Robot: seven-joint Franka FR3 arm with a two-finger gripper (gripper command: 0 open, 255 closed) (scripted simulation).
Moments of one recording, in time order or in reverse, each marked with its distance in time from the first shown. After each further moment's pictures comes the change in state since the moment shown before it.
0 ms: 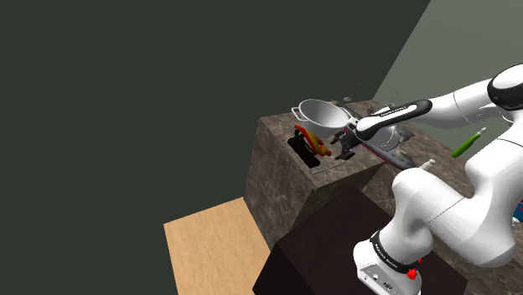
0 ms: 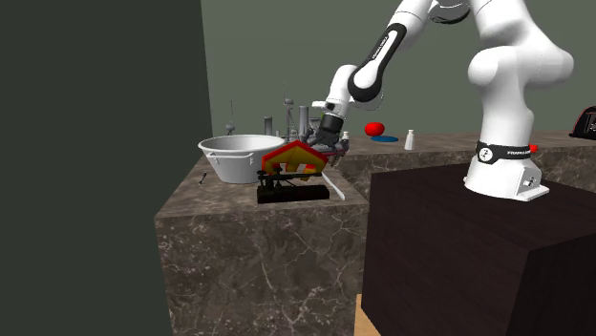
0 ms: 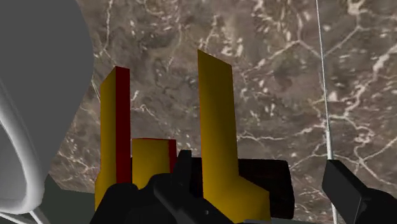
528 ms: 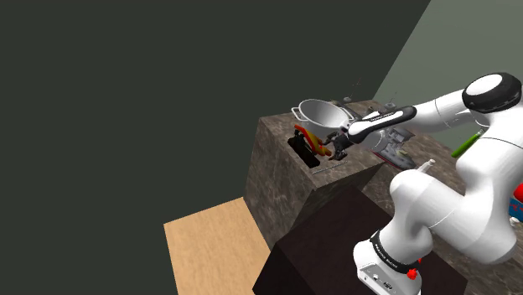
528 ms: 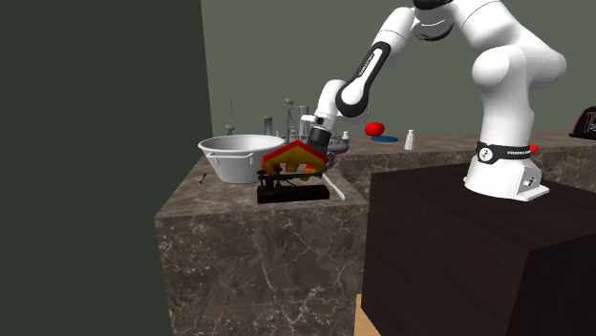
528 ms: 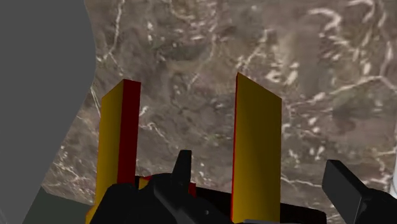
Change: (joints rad) arm 0.187 -0.169 -0.167 0.168 -0.081 0.017 -0.051
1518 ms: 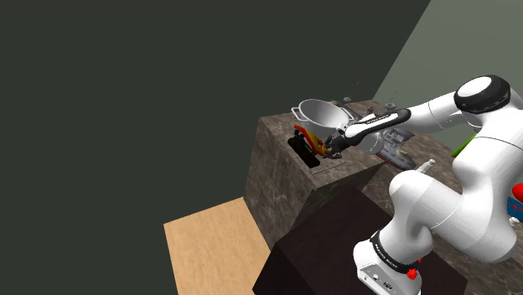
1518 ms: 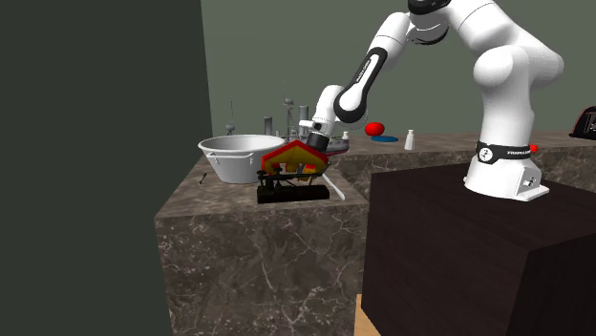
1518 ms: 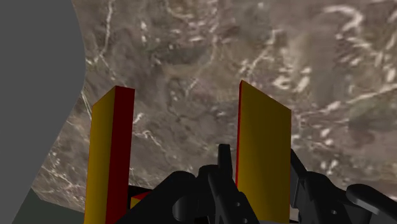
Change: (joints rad) arm 0.059 -0.041 -0.049 0.032 -0.011 0.027 0.009
